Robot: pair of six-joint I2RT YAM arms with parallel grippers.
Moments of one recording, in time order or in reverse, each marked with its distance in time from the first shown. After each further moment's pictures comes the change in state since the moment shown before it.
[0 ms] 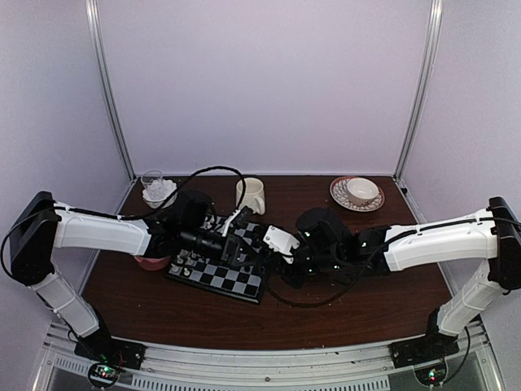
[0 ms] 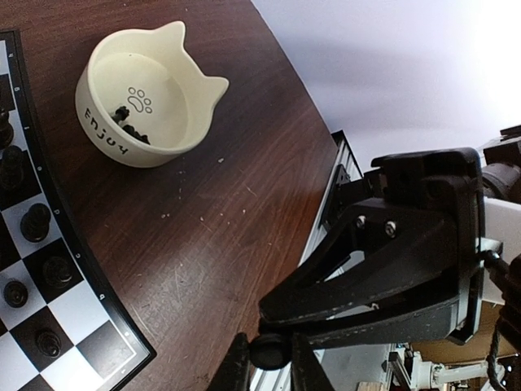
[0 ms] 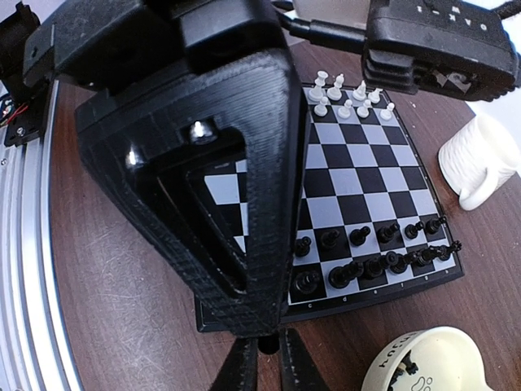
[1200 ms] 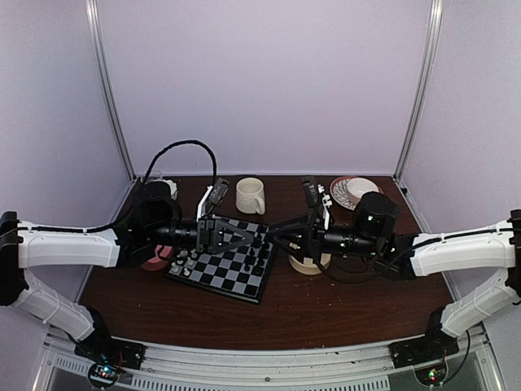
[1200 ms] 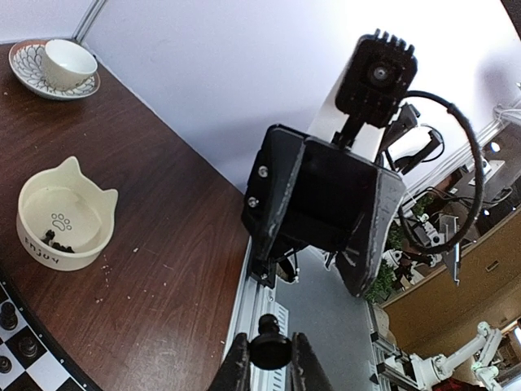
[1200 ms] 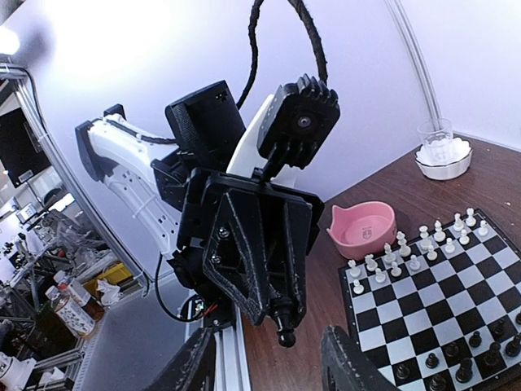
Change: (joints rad) left arm 0.000 -0.245 -0.147 0.341 0.048 -0.054; right arm -0.148 -0.198 -0.255 0.688 -0.451 0.608
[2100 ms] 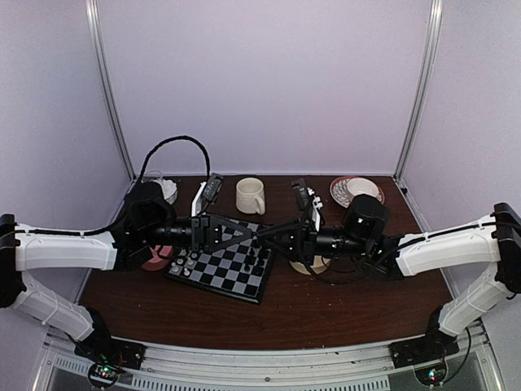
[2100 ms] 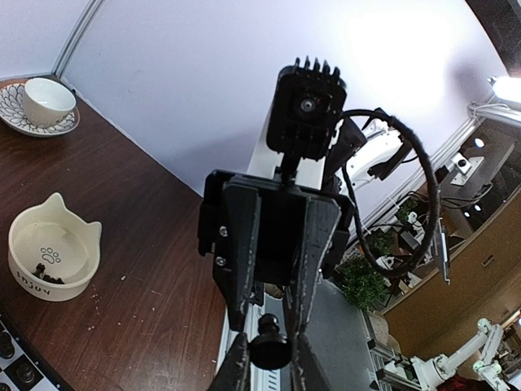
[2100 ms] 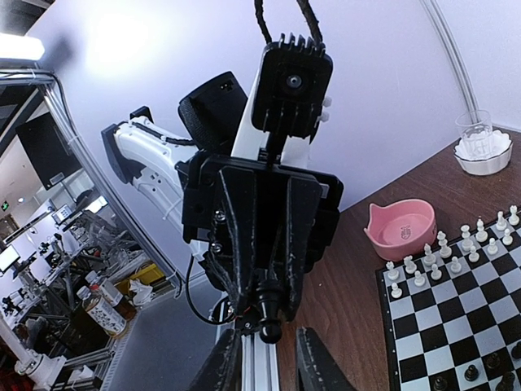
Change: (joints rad) left arm -0.005 -0.035 -0.033 0.130 0.000 -0.022; right arm 0.004 0.121 0.020 0.170 -0.102 0.101
